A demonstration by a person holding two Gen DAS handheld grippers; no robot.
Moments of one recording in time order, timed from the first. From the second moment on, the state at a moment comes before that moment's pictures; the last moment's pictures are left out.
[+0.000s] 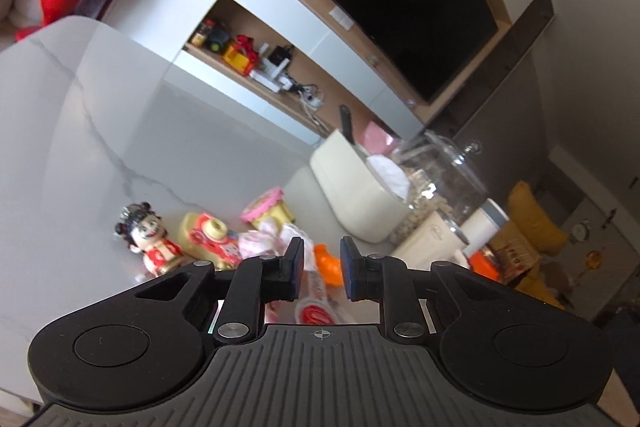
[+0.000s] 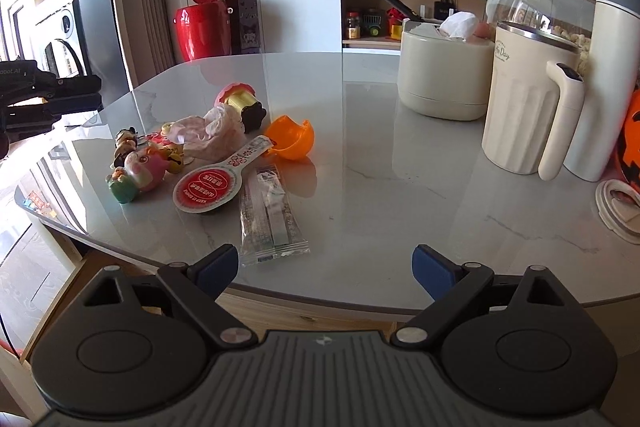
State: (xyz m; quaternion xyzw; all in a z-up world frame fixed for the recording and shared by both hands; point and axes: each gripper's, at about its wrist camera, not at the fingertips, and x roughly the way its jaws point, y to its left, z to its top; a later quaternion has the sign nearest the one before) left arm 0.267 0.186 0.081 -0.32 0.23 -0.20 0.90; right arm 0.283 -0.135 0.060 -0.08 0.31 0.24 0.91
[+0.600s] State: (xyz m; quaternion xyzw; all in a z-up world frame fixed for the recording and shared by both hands) left arm 0.242 0.082 0.075 -0.05 0.29 -0.13 0.95; right arm 0.279 -0.139 0.058 -0.08 0.31 0.25 0.91
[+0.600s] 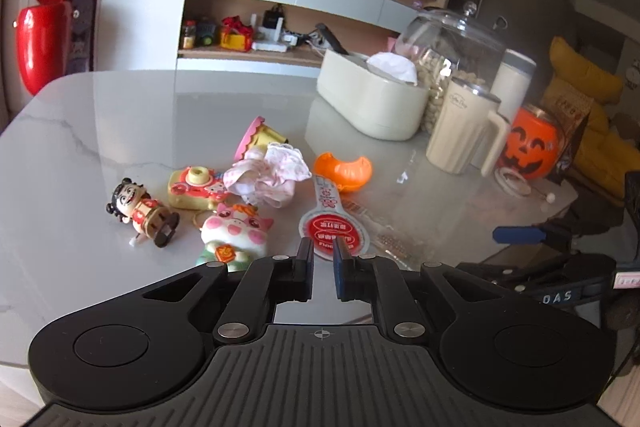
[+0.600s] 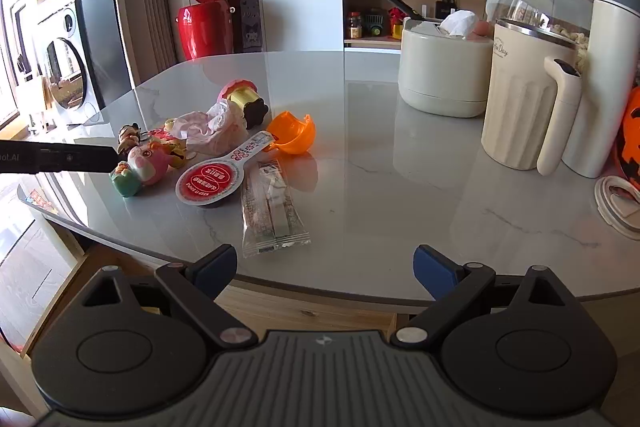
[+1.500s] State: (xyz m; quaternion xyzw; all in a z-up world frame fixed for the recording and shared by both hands) left arm 0.230 0.044 0.047 0.01 0.37 -0.31 0.88; right arm 0.279 -0.140 0.052 -0.09 0.34 0.25 0.90
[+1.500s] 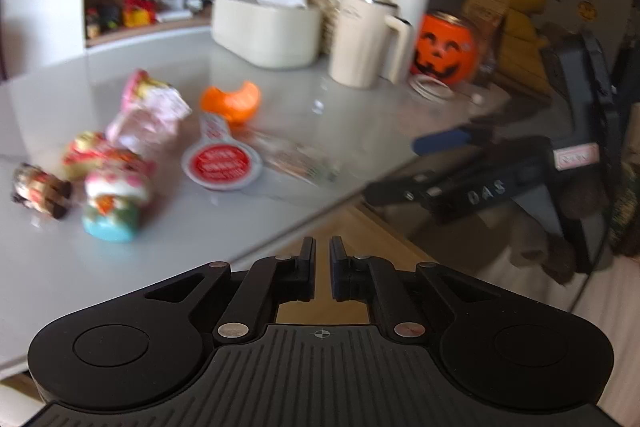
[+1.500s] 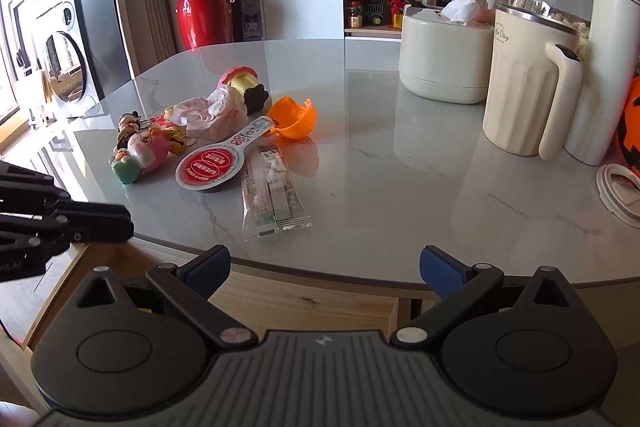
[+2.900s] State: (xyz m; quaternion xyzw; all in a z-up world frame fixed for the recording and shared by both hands) left arm 0.299 -0.019 -0.080 0.14 0.60 -0.30 0.73; right arm 0.317 -0.210 0.046 0.03 0.51 0.29 0.81
